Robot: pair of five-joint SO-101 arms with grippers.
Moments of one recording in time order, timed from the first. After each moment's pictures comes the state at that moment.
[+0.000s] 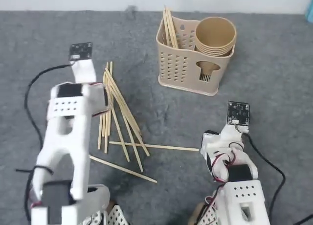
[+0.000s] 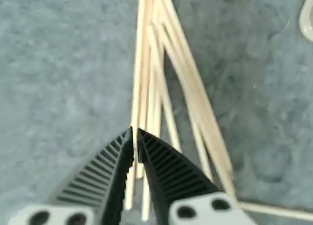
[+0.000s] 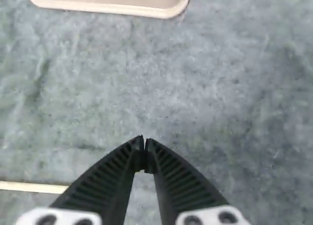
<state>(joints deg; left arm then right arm) -8.8 -11.8 32.3 64.0 10.2 -10.9 -73.5 89.8 42.6 -12.0</state>
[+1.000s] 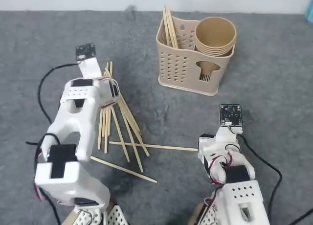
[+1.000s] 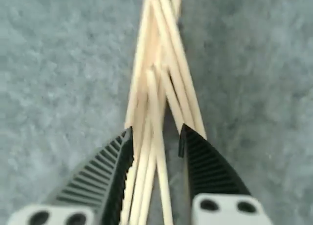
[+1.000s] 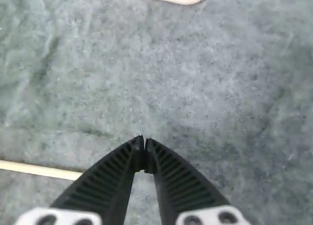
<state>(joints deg) -9.4 9.5 25.2 48.7 16.9 -12.5 -73.6 91.3 42.3 -9.3</state>
